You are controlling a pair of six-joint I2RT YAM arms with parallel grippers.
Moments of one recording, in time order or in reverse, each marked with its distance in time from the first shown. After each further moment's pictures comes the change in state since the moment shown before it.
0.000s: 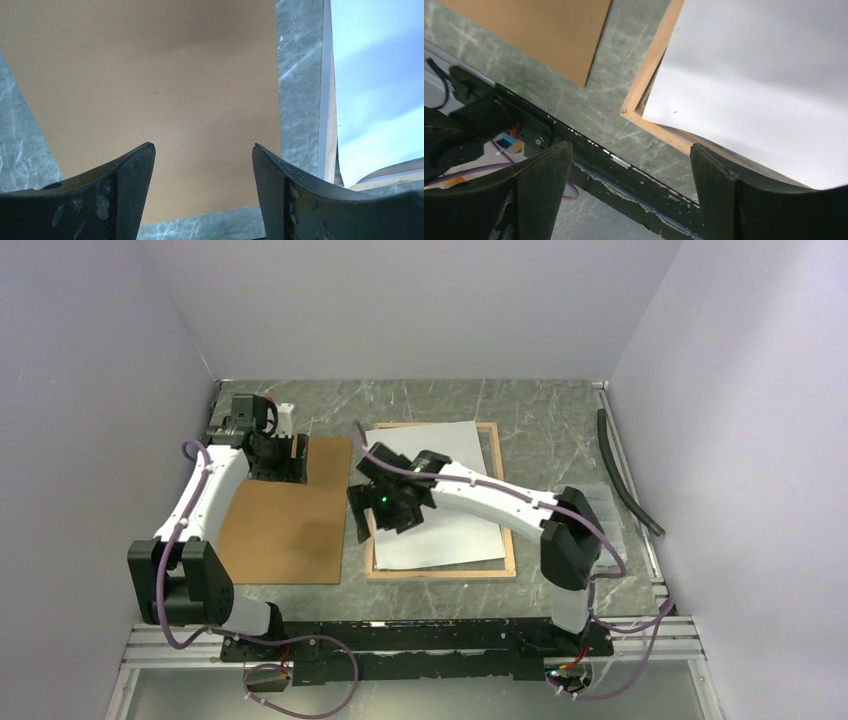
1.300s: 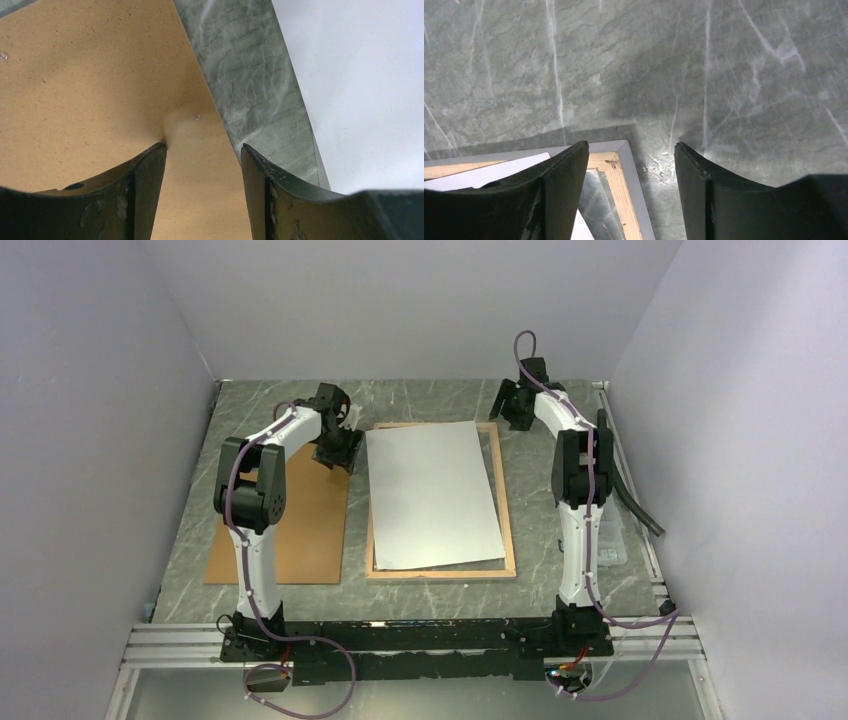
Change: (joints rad) left arm -0.218 0.695 0.390 0.131 -0.046 0.024; right arm -0.955 0.512 0.380 0.313 -0.018 -0.231
